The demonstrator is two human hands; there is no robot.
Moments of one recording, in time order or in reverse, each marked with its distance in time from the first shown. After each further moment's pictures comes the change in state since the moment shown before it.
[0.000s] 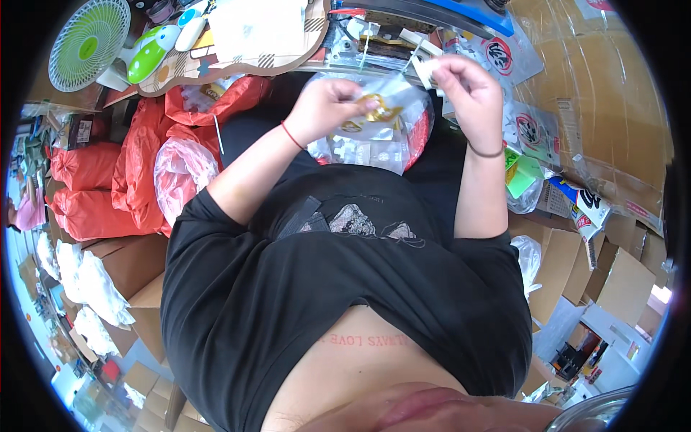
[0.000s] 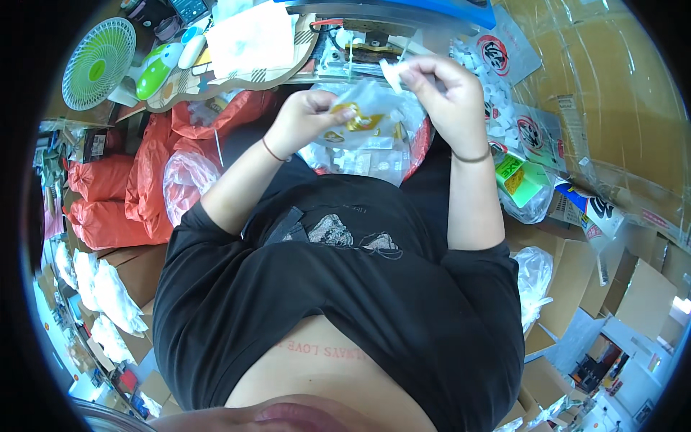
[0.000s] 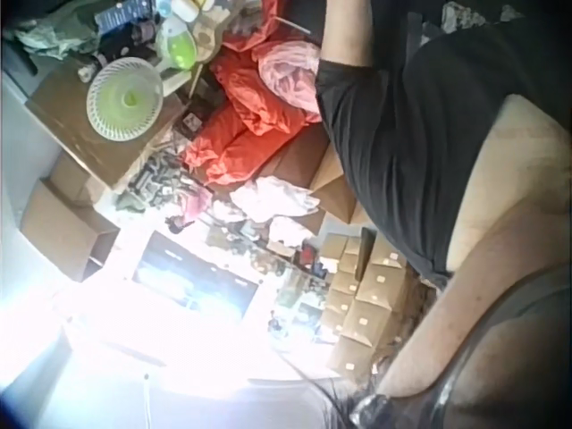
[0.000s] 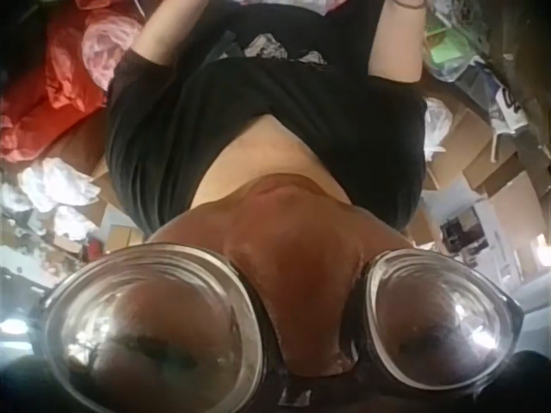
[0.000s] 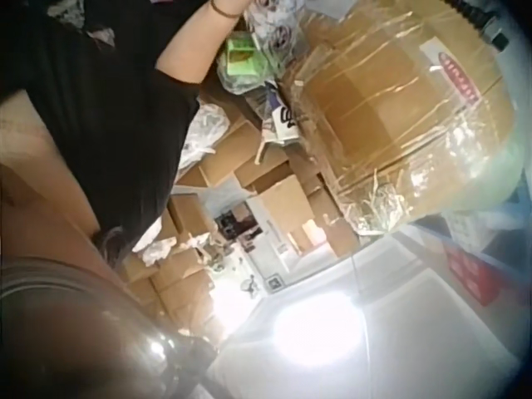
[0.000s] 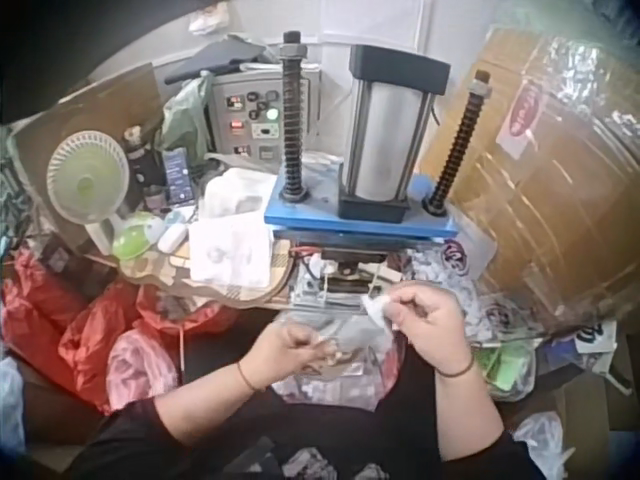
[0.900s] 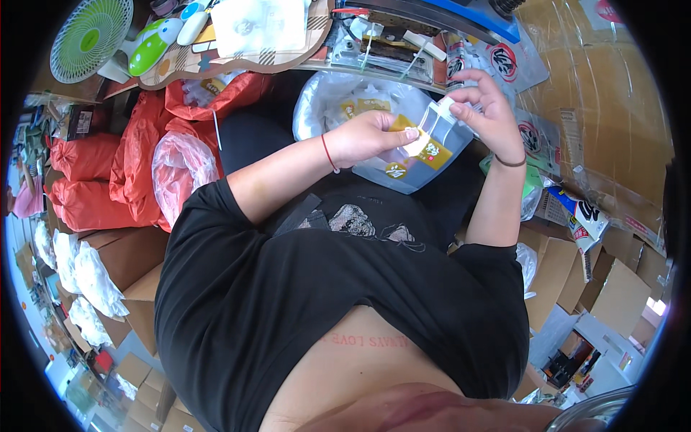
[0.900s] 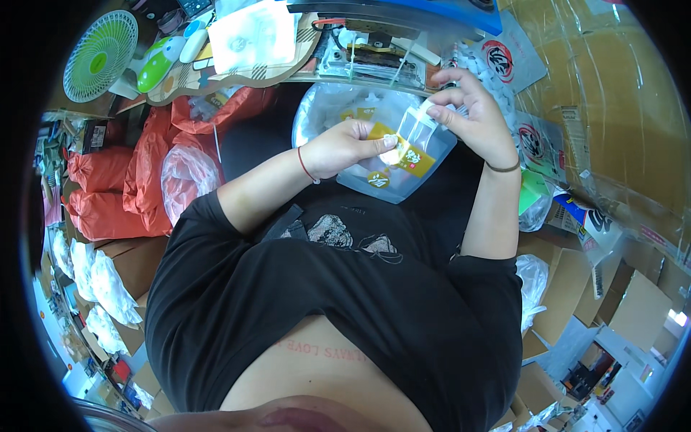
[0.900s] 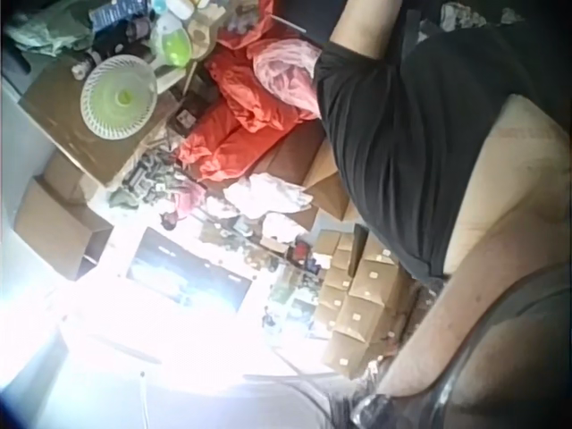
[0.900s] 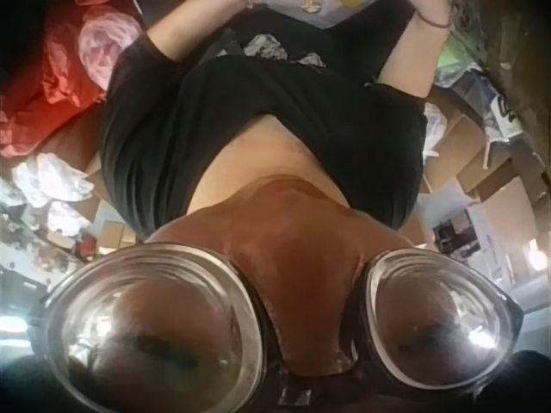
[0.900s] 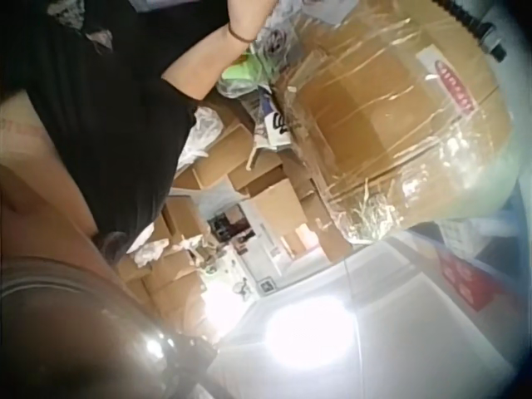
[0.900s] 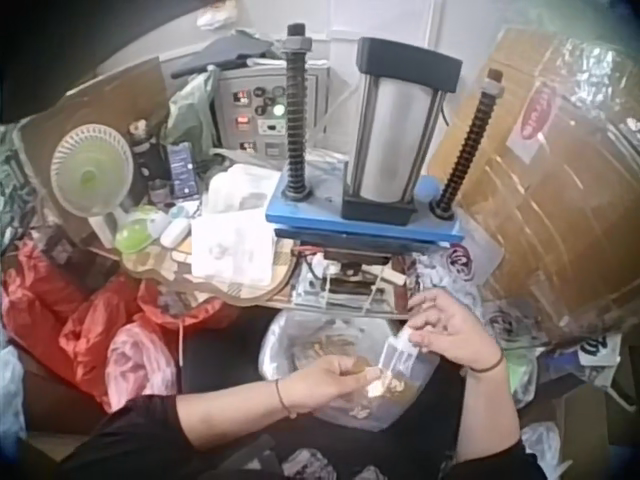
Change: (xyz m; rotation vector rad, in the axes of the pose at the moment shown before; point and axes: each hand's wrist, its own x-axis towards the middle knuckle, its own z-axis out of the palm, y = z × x) left_hand -0.010 0.035 0.063 -0.833 -0.477 -0.382; right_hand -0.030 0.013 -0.054 0.158 -0.185 0.292
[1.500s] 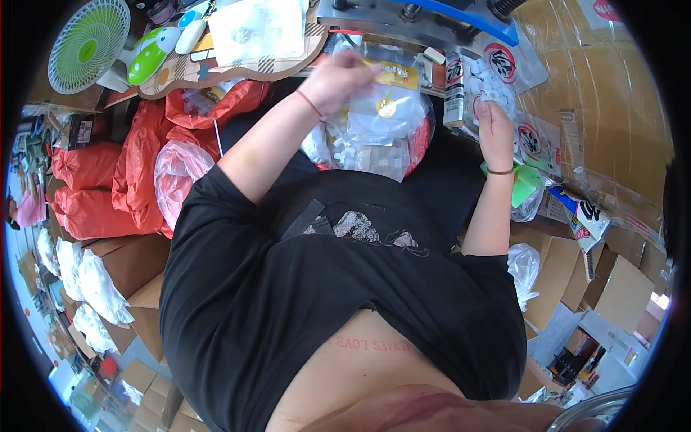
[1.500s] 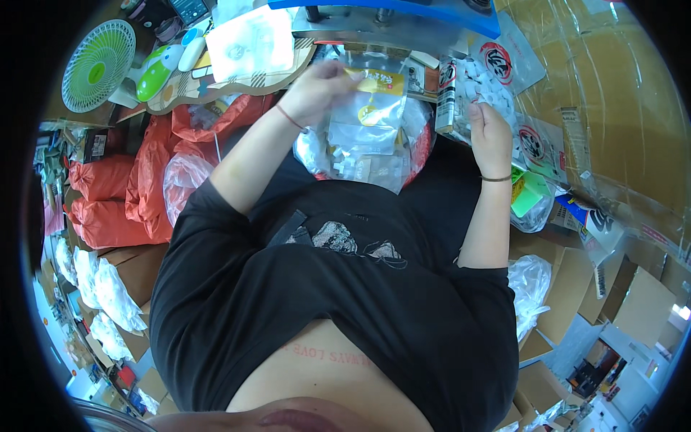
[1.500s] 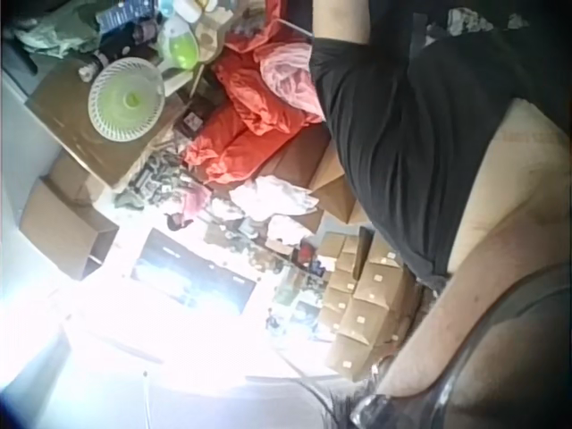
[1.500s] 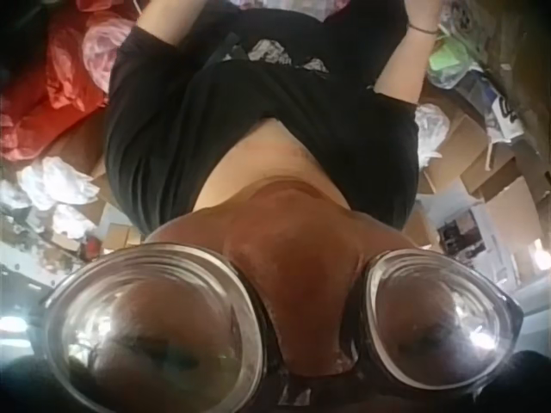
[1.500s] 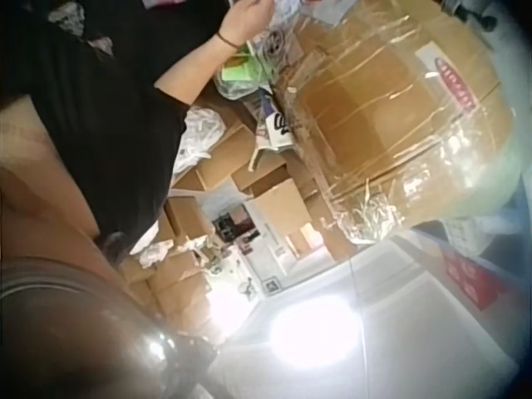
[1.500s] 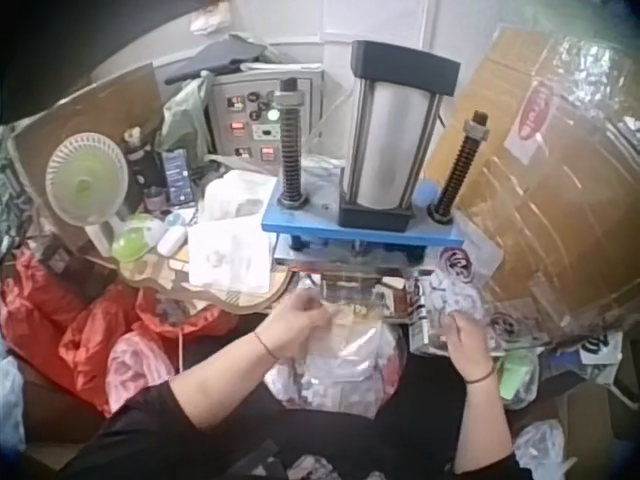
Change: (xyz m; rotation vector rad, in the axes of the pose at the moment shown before) left_hand 0.035 0.043 -0.094 0.108 0.467 0.264; right_hand -0.021 0.065 -0.020 -0.767 0.437 0.058
